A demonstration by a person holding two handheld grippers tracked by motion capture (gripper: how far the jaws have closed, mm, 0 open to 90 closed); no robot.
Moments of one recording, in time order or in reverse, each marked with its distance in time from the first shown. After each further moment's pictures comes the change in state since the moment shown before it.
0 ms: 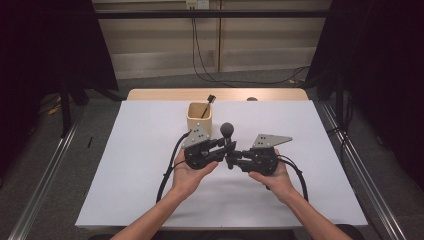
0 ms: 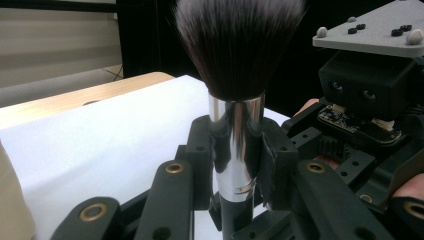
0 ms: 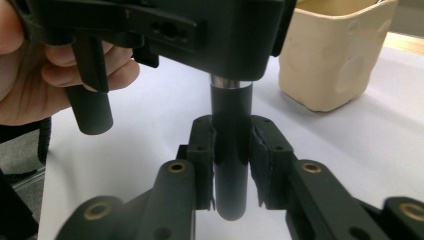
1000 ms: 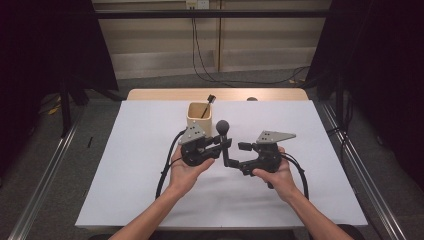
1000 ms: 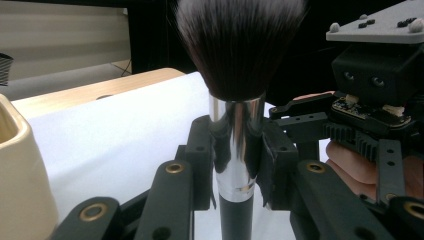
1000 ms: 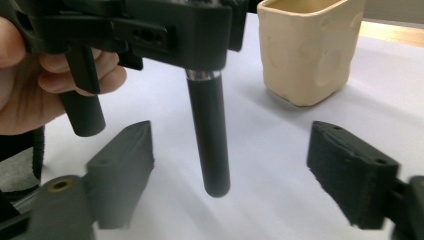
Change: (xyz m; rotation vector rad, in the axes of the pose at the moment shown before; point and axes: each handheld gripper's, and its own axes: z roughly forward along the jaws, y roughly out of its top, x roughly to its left) left arm 0.012 0.001 -0.004 0.010 0.029 -0.019; right arm -0.010 0.001 -0.005 -0.004 -0.030 0.068
